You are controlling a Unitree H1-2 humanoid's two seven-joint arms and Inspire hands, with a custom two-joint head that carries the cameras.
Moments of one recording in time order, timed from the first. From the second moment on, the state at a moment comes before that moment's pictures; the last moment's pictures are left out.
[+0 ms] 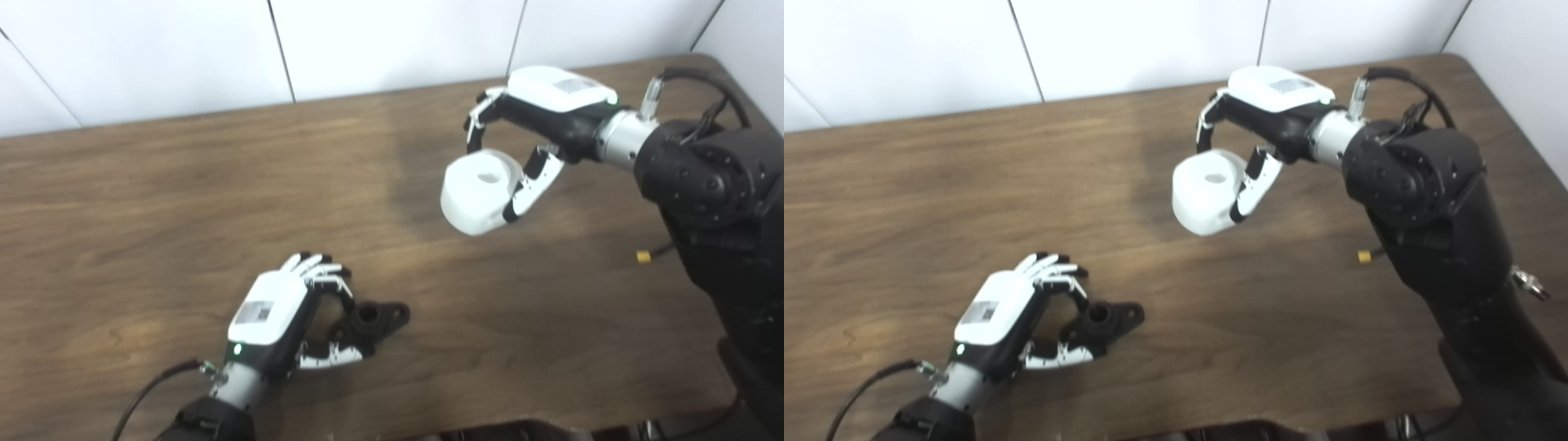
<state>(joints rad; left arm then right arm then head) 0.14 0.23 -0.35 -0.42 0.95 0.03 -0.29 -0.49 -0.52 0.14 -0.68 -0.83 0.46 1.09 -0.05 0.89</state>
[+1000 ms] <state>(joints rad) 0.10 0.17 -0.40 -0.42 1.03 0.11 -0.33 -0.46 -0.34 0.21 -0.79 -0.89 0.46 1.14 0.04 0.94</state>
